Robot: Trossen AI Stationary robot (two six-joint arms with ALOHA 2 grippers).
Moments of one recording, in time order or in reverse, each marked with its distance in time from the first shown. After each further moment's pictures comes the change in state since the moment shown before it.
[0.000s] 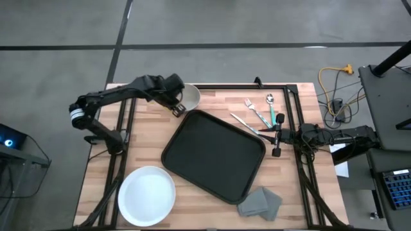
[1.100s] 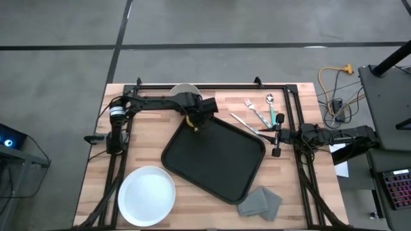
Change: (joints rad) left arm -0.229 0.457 0.305 -0.007 0.046 0.075; right arm 0.000 0.000 0.000 0.000 0.000 0.000
